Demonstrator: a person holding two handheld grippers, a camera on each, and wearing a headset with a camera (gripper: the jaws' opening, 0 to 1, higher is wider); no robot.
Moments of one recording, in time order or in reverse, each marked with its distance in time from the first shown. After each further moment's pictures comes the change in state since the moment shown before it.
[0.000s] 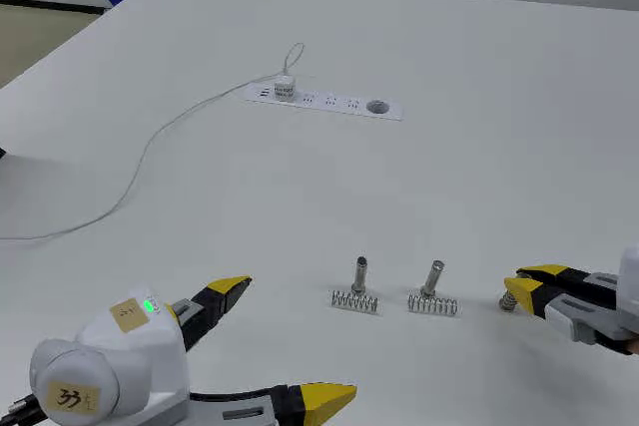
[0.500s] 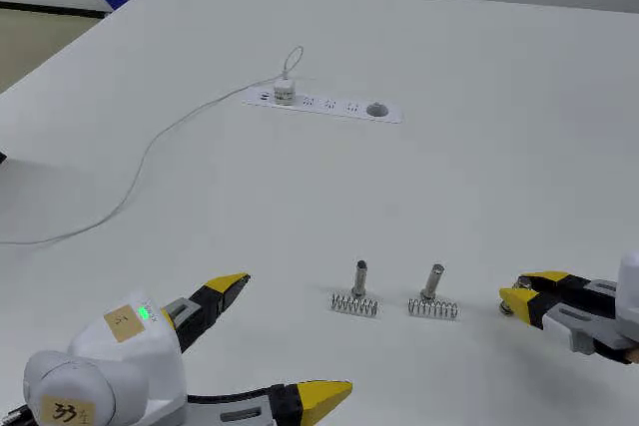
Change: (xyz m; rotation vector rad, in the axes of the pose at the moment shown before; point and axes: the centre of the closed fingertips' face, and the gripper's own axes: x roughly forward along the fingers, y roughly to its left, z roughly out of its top) left arm -0.003 0.003 0.010 0.055 -0.032 0.019; right arm -0.004 0.005 0.003 0.024 -0.006 0.004
